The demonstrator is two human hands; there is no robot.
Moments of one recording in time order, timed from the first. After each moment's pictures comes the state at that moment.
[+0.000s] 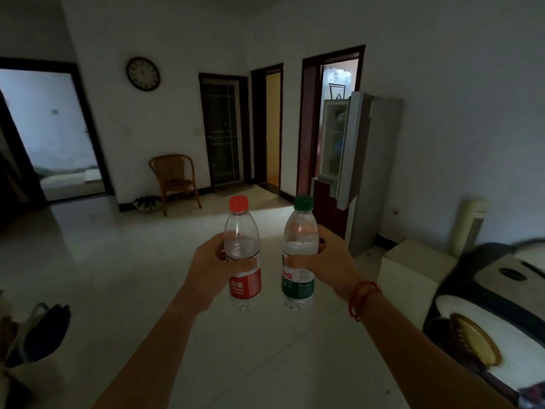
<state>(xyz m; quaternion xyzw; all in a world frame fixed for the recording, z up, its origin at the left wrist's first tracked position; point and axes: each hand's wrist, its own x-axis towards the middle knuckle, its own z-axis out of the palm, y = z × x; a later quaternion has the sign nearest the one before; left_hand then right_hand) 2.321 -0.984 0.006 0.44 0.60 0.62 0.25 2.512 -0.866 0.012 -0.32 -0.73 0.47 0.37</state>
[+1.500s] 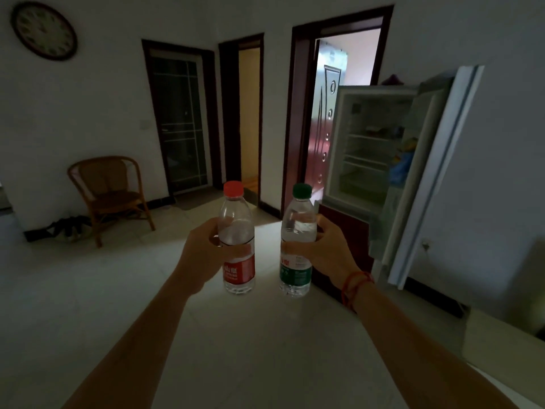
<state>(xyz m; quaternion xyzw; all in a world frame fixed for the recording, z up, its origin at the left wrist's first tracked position) 1.848 -0.228 0.006 0.52 0.61 0.55 0.23 2.058 -0.123 -0.002 -0.41 -0.69 0.43 0.41</state>
